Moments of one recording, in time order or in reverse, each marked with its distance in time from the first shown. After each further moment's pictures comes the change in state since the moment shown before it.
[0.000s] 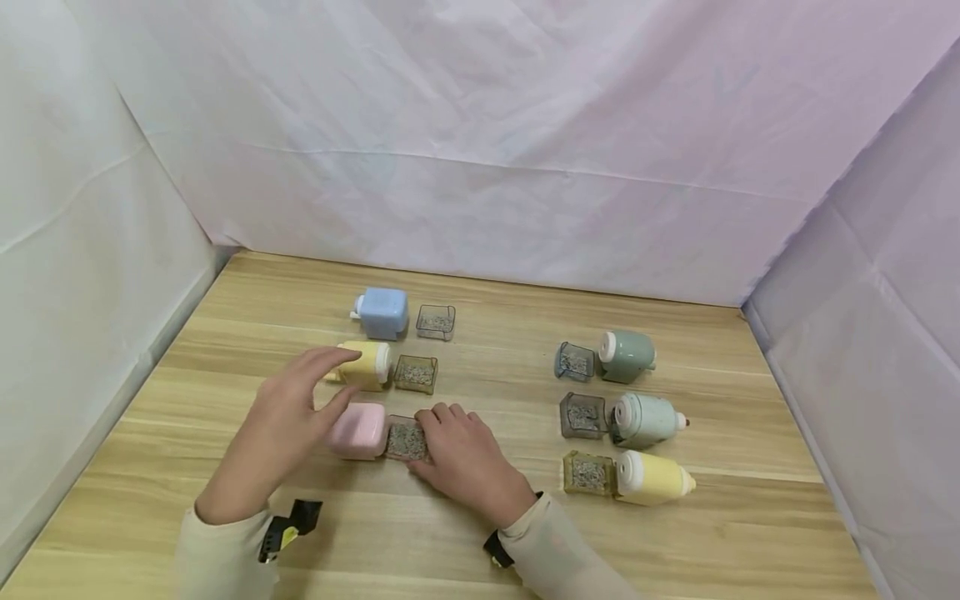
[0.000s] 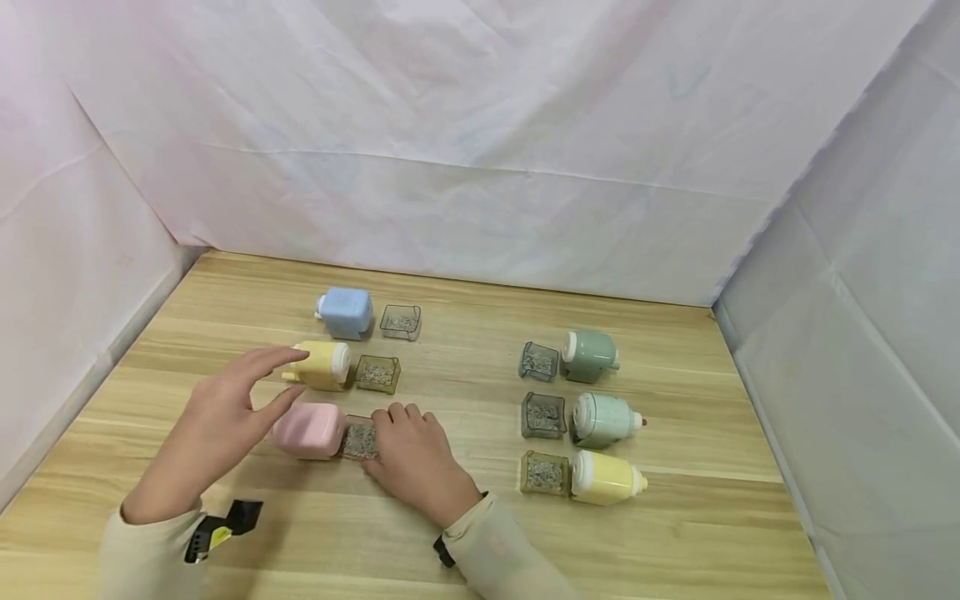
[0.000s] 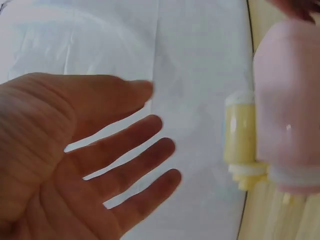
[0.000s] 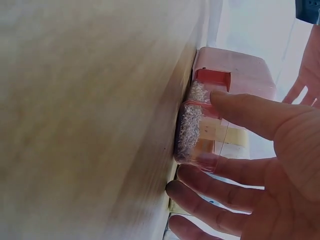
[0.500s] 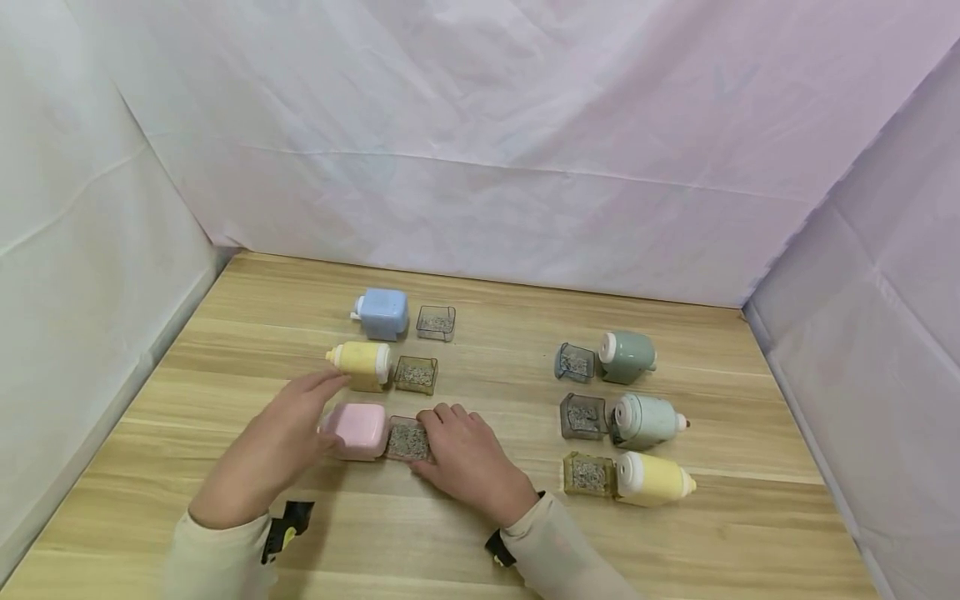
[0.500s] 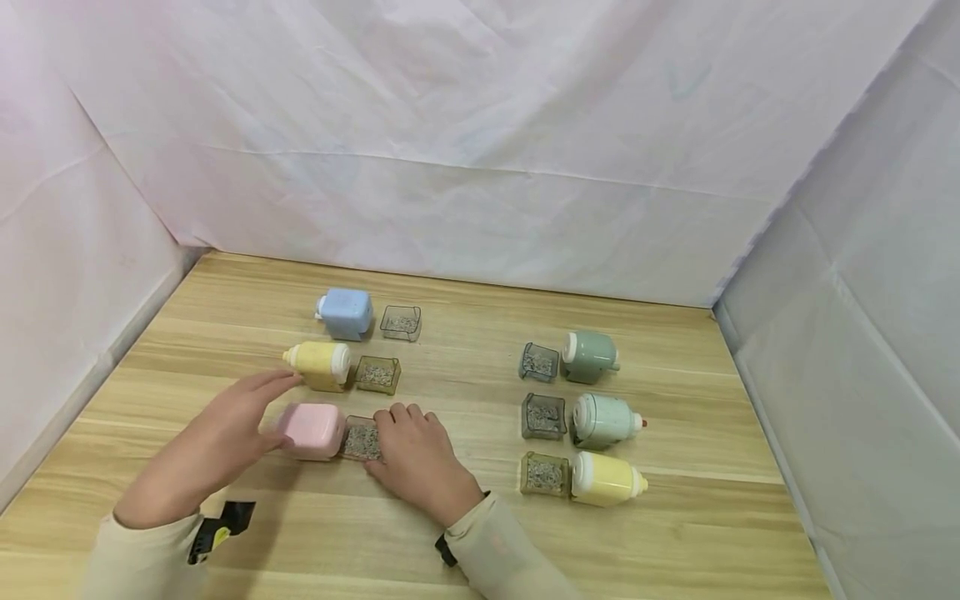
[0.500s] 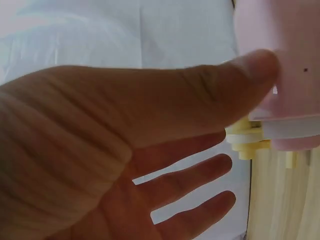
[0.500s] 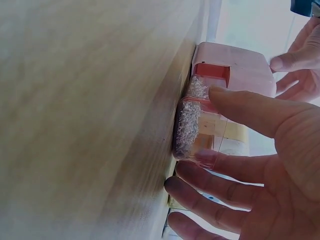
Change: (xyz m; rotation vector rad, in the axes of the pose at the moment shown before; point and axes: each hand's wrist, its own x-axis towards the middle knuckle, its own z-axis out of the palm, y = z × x) left_hand -0.011 -0.009 -0.003 0.061 -0.297 -0.064; right_hand -0.001 0.004 -0.002 0.014 -0.003 -0.017
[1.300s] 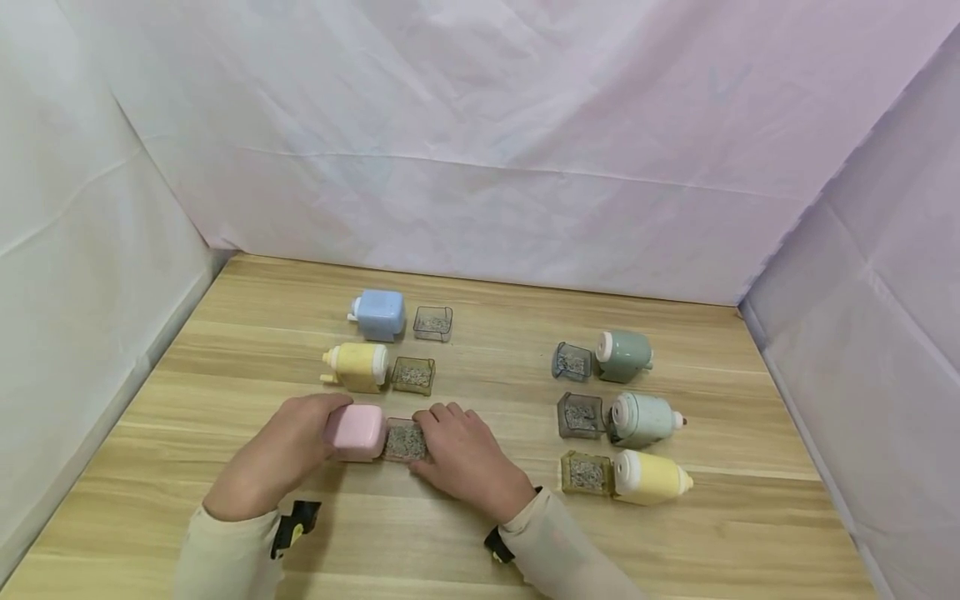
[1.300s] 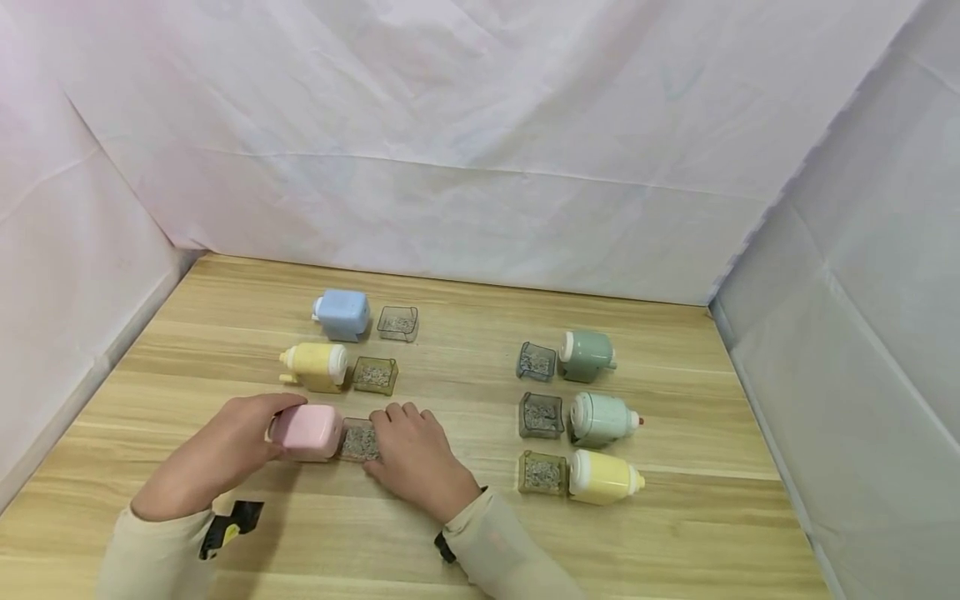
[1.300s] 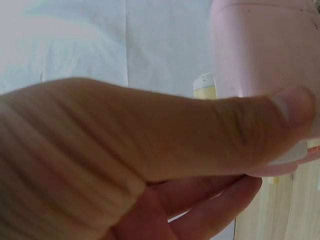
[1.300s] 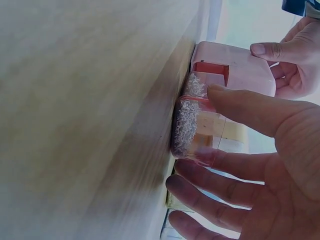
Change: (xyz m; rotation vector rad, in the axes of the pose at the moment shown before) left_hand 0.007 -0.002 0.016 -0.027 -0.064 -0.020; right_hand 0.003 0.001 -0.001 0.004 -0.025 -0.009
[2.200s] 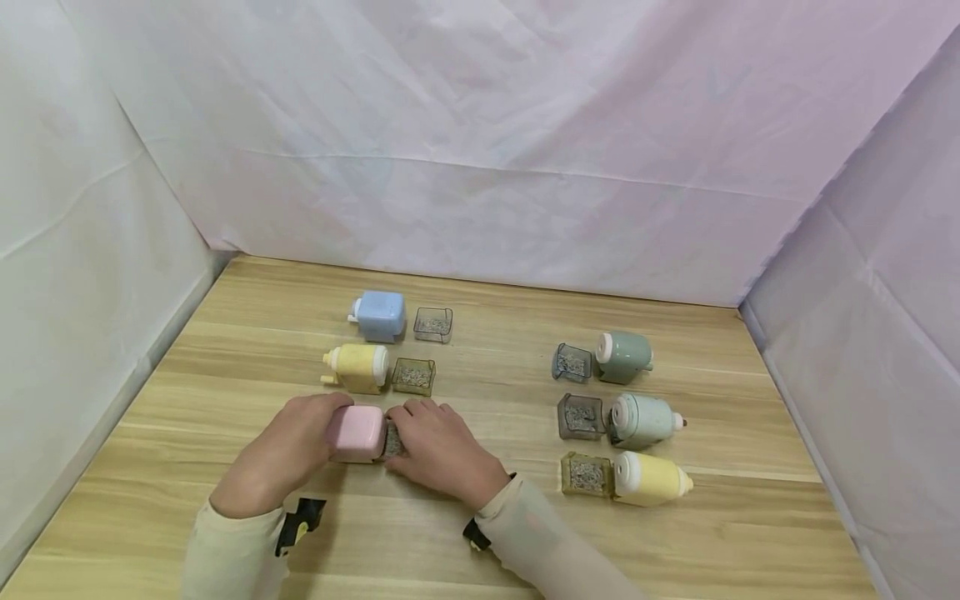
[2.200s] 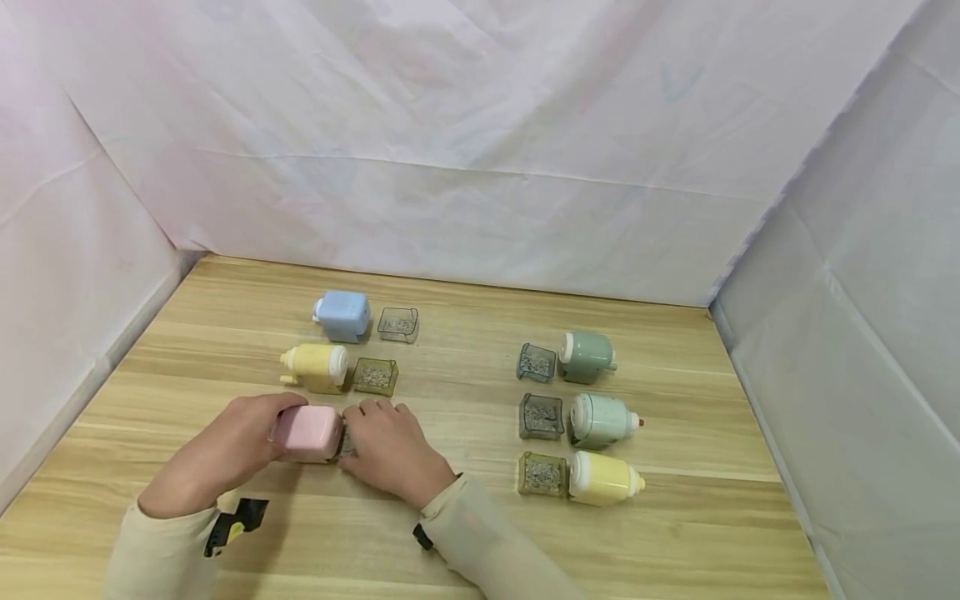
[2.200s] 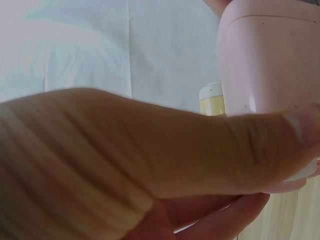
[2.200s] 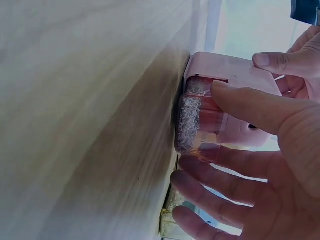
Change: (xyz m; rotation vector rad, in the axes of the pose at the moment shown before) left_hand 0.002 0.004 -0.001 0.018 -0.017 -0.033; right_hand 0.025 -0.015 0.000 -0.011 0.003 -0.084
